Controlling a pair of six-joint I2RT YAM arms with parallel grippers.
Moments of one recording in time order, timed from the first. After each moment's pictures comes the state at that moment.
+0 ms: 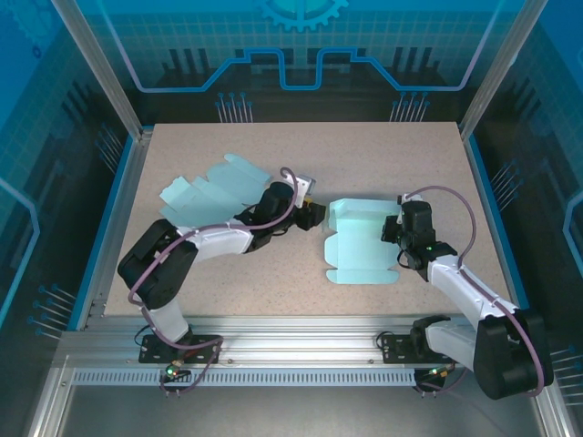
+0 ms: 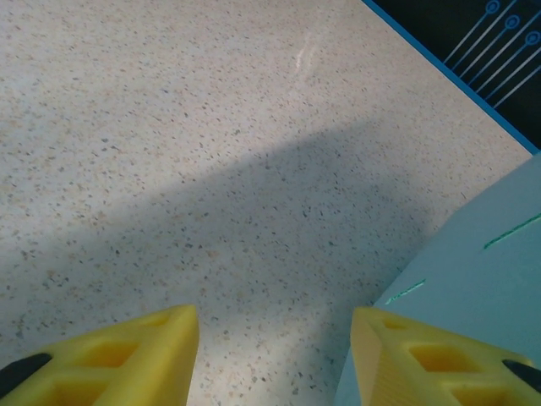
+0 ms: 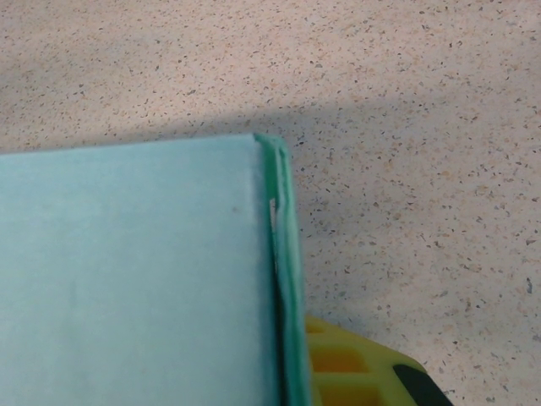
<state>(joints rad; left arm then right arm) -0.67 1.74 0.95 0.33 0.12 -0.33 0.19 1.09 0.52 -0.12 0.10 0.30</state>
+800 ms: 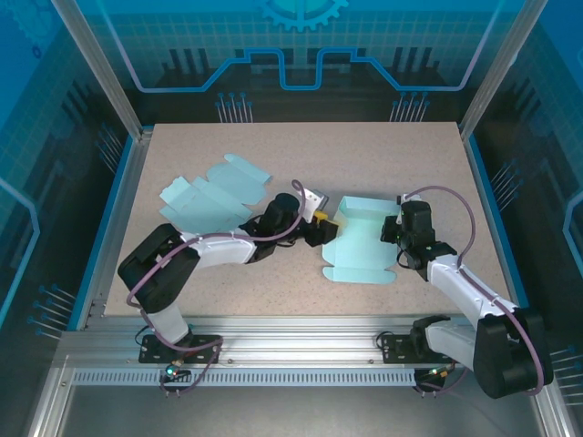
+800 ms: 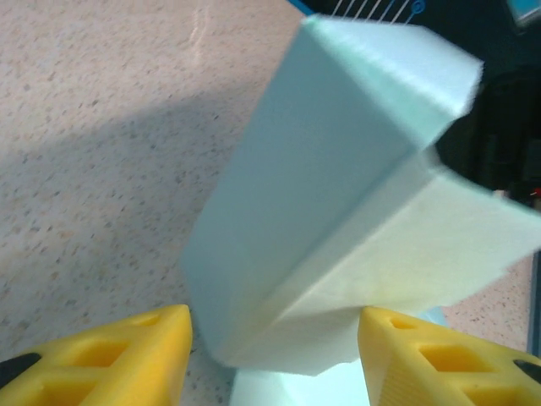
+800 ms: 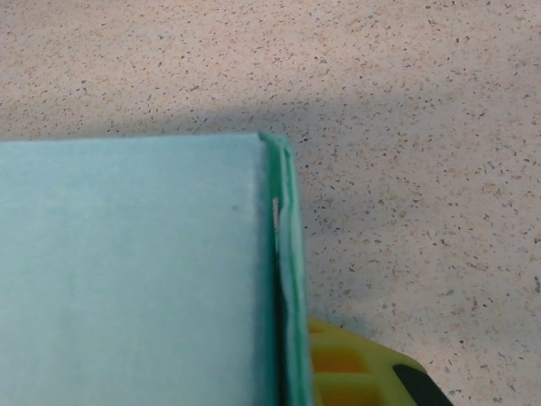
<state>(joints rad) -0.74 1.73 0.91 0.41 0.27 -0.30 0.19 1.10 0.52 -0.12 0.10 0.31</state>
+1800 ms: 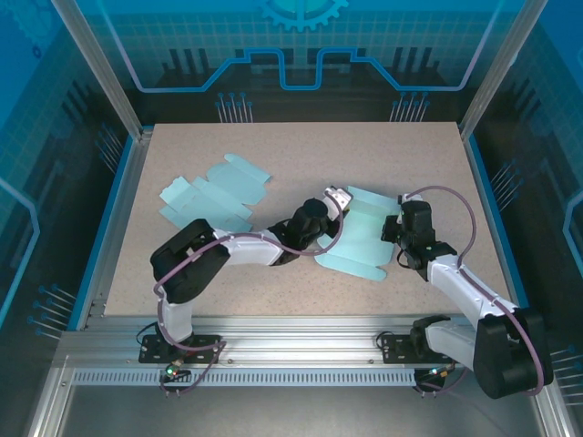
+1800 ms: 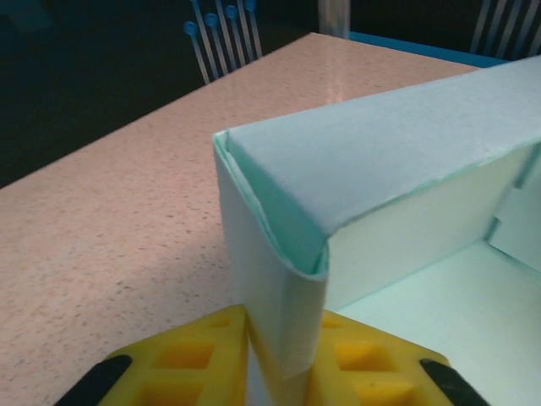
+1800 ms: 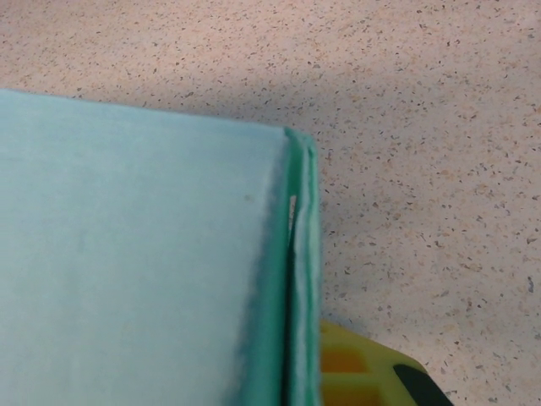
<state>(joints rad) -0.87 1.92 1.08 0.54 -0.28 0.07 0.19 1.10 0.52 -0.12 0.11 0.32</state>
